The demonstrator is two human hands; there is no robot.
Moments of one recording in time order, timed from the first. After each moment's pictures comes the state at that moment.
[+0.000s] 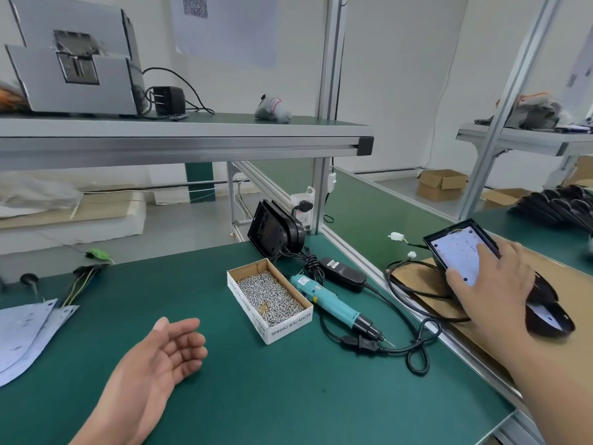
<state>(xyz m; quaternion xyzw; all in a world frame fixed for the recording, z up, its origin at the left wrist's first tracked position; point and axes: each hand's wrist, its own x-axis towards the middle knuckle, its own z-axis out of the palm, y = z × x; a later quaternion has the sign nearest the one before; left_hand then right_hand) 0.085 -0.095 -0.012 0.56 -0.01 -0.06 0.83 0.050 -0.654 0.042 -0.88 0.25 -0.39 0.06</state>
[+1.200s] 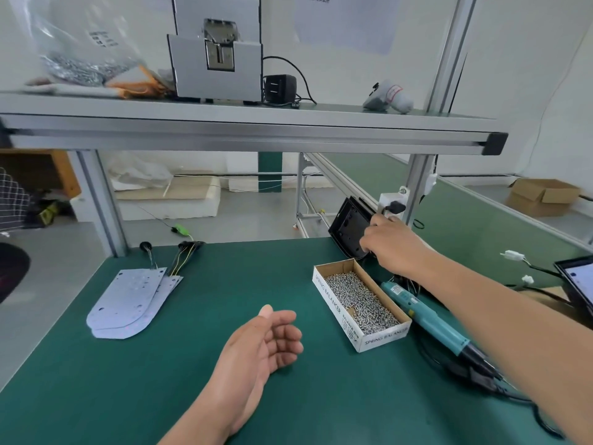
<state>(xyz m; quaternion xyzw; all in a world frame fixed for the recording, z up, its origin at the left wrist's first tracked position) 0.075 -0.099 0.002 0.53 0.01 -0.06 0.84 0.264 -0.397 0.092 -0.94 -0.20 -0.11 -0.25</state>
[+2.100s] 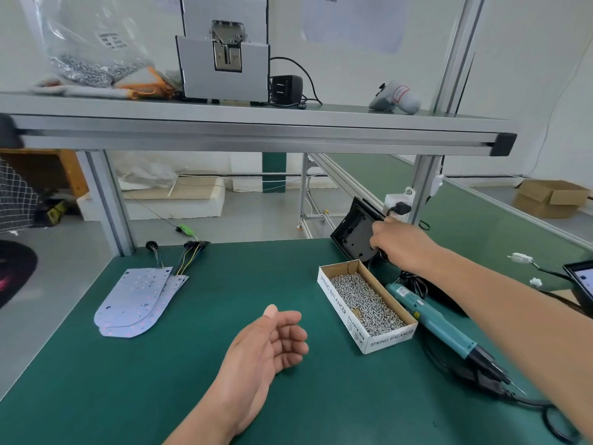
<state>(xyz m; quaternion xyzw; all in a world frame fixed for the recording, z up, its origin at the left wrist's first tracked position) 0.074 -0.097 0.002 0.53 0.00 -0.07 0.84 0.278 -0.413 0.089 -0.94 -0.21 -0.11 -0.24</state>
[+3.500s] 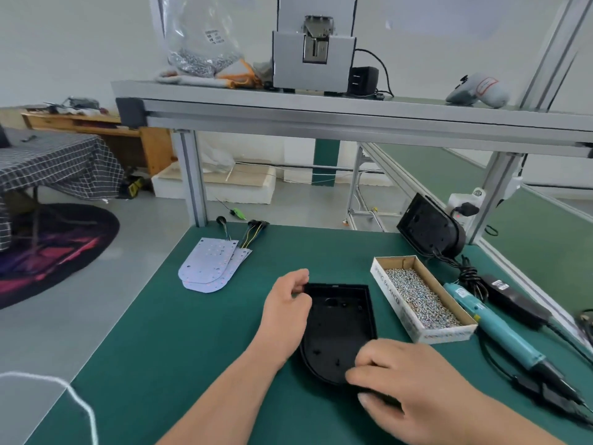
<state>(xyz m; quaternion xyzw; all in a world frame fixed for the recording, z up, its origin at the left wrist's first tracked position) 0.087 -0.070 0.005 0.75 0.10 0.08 0.65 0.037 -0.303 0.039 -0.84 -0.51 -0.14 0.14</state>
